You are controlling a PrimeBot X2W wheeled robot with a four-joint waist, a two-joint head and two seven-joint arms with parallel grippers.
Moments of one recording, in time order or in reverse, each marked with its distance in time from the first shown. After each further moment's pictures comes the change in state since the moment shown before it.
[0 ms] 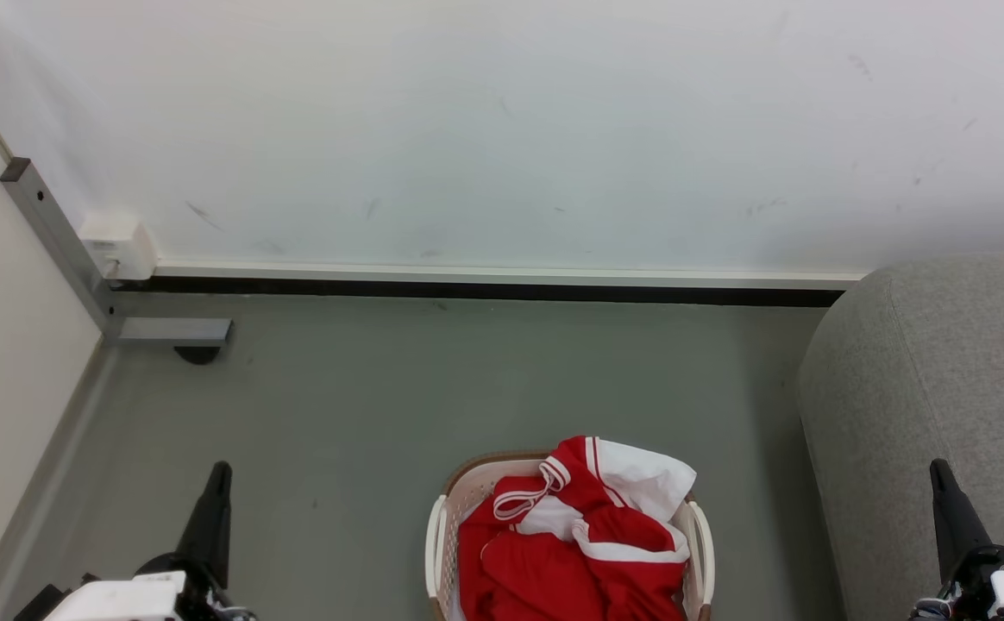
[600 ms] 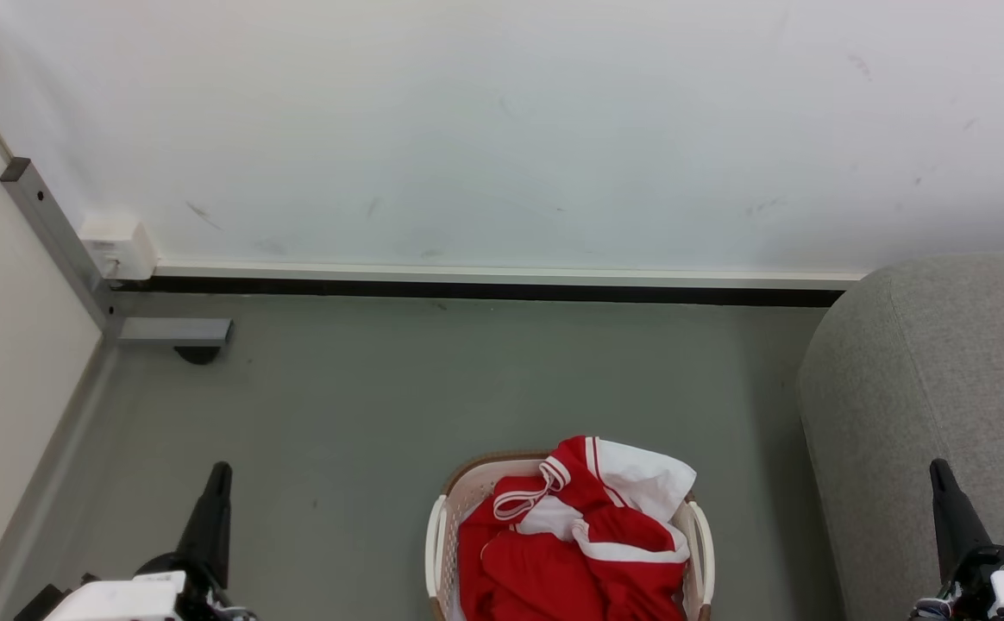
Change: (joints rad) left arm 0.000 0.000 0.000 0.000 0.000 0.000 0.000; right arm 0.000 0.000 0.000 0.000 0.000 0.000 0.000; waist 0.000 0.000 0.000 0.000
